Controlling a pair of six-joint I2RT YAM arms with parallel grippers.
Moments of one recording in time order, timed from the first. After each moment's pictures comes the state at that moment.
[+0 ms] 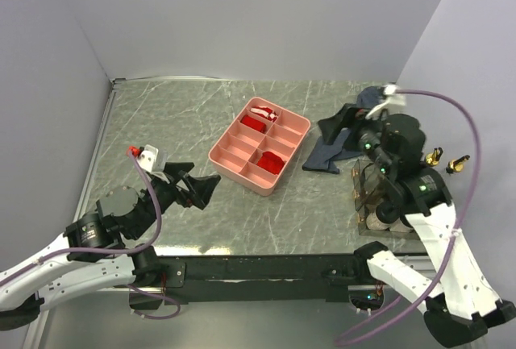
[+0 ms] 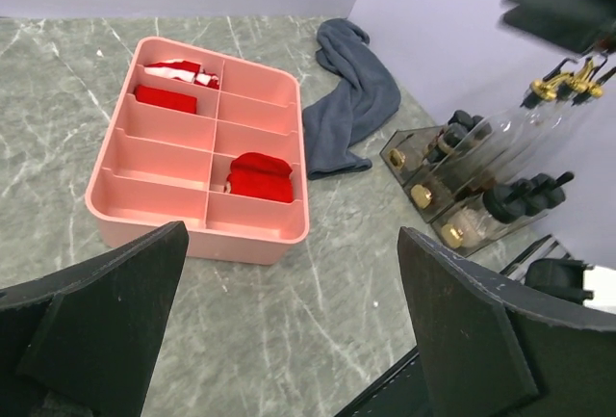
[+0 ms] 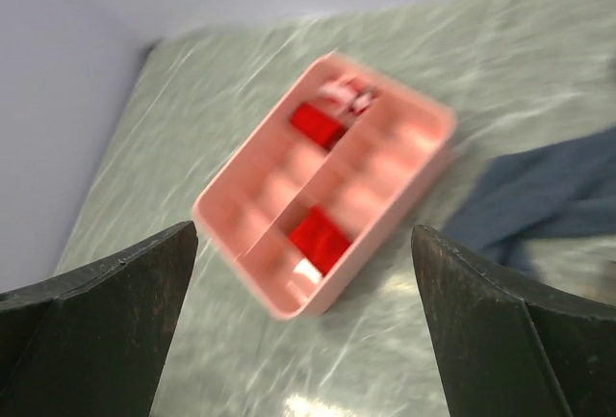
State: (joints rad) left arm -1.12 0.49 0.80 -0.34 -0.49 -0.39; right arm 0.36 0.87 1.21 -0.58 0.07 0.44
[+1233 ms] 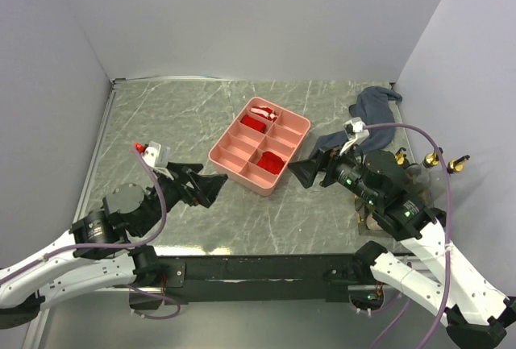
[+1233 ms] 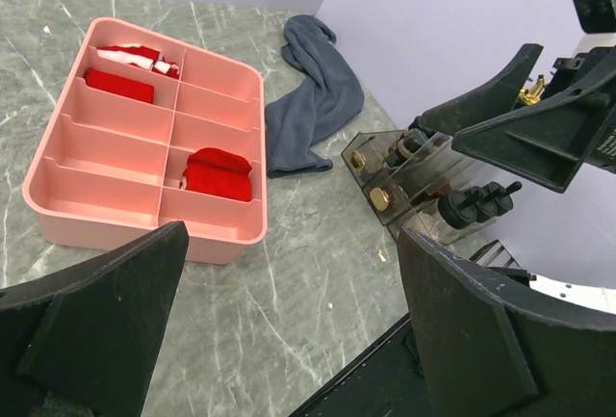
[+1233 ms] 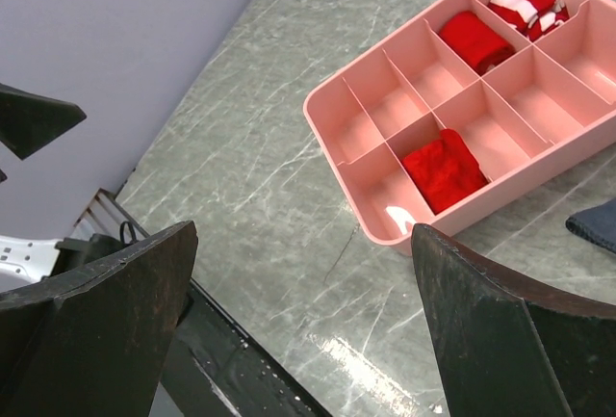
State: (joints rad) left arm -1.12 0.53 0.80 -0.29 -0.46 -0.51; right arm 0.63 0.67 0.86 -0.37 -0.10 0.49
